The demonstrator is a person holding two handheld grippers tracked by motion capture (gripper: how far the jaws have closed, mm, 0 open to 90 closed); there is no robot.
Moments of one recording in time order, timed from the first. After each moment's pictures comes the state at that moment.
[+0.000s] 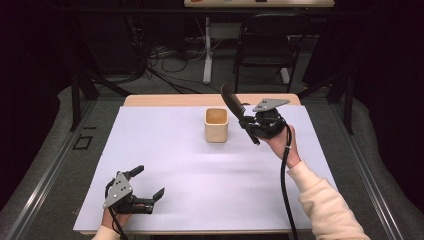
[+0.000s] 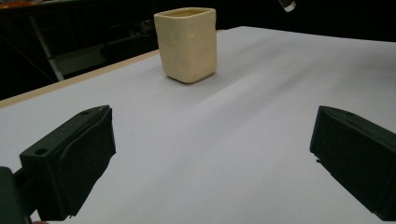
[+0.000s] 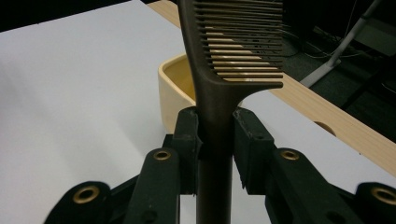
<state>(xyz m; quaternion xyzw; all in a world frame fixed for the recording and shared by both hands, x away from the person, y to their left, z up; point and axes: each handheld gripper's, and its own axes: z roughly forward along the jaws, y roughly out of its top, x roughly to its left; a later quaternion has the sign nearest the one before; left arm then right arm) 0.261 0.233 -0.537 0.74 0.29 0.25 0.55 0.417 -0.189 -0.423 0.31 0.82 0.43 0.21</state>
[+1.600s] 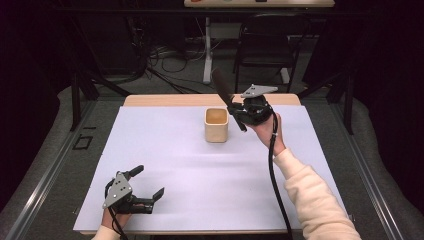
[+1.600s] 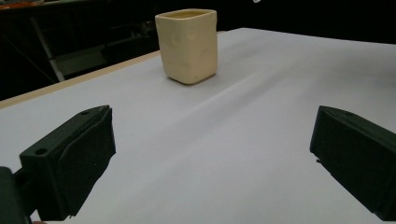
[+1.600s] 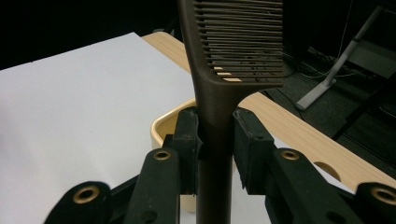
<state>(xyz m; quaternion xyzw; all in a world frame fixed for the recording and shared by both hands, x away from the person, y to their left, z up) 0.261 0.233 -0.537 0.74 0.29 0.25 0.55 0.448 -0.158 -0.409 0.31 0.80 0.46 0.23</state>
